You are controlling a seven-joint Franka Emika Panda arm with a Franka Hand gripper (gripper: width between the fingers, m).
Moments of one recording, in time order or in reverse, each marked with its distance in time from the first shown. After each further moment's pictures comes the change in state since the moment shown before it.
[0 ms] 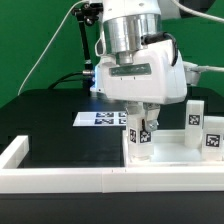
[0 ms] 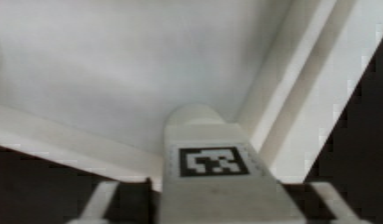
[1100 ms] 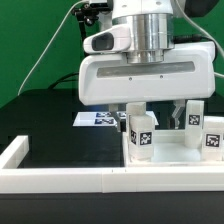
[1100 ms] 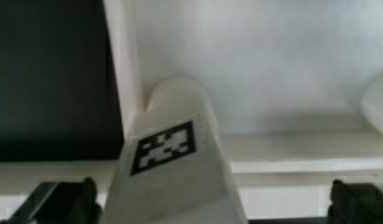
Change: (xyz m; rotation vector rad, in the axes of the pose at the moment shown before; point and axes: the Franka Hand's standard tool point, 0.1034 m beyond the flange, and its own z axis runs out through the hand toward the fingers) arm 0.000 -0.009 0.001 -0.075 -0.022 -1.173
